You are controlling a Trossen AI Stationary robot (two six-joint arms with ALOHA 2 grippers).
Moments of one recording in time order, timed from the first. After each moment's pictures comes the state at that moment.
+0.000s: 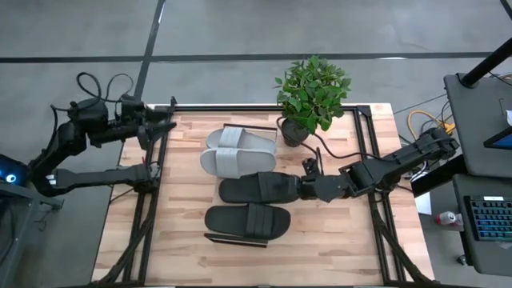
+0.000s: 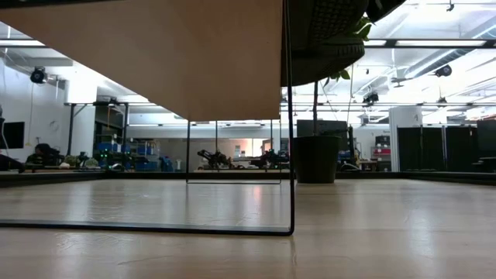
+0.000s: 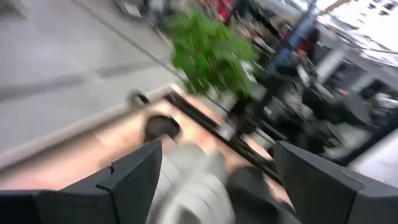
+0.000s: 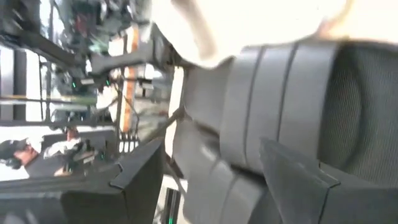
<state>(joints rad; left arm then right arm) 0.34 0.64 1.16 -0.73 0.00 -0.49 0.40 1.36 1.14 -0.31 0.49 1.61</state>
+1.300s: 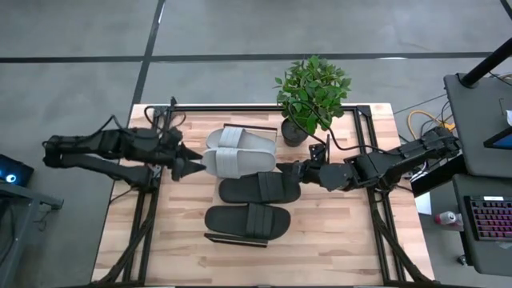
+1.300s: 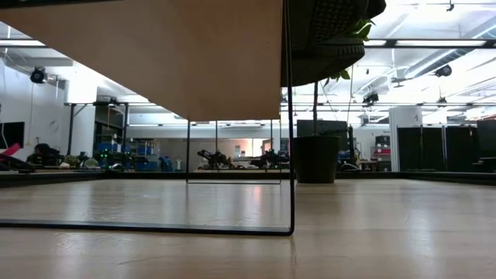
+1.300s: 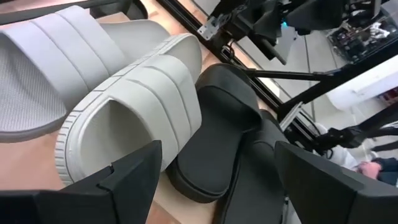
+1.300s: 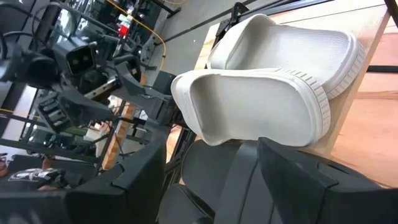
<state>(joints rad) -0.09 0.73 0.97 -0.67 -0.10 -0.78 0.34 1.31 1.14 -0.28 0.68 1.34</state>
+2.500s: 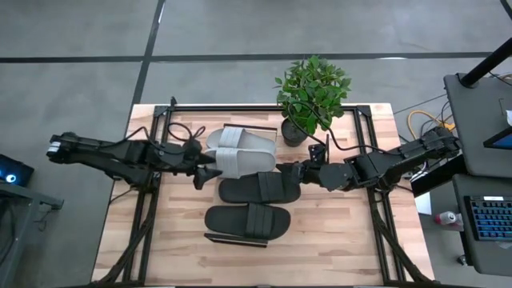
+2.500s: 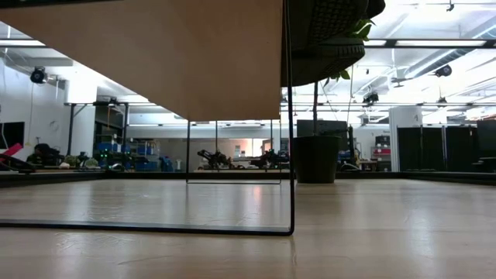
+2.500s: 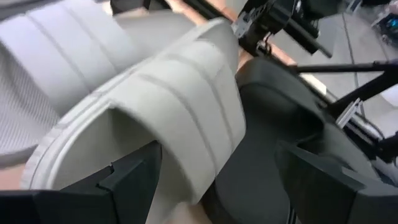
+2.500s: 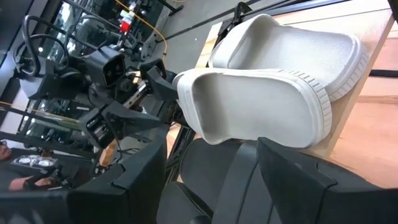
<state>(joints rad) -0.14 0.88 0.84 -0.48 -0.26 -0.72 0.34 1.31 1.14 -0.28 0.67 1.31</state>
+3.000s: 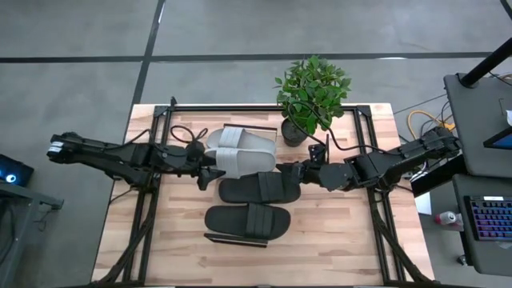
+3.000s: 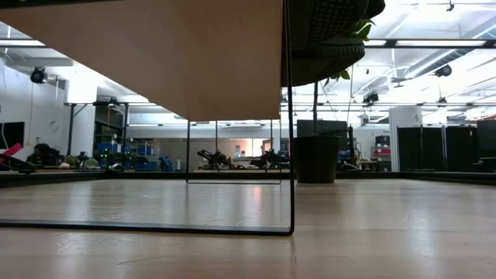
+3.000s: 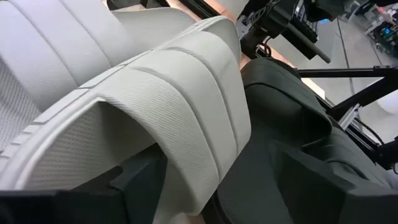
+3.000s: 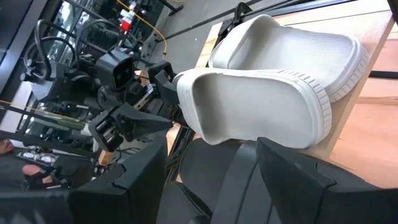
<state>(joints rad) -0.14 0.89 0.78 -0.37 -0.27 -0.73 0.34 1.31 1.14 -0.28 0.67 1.30</state>
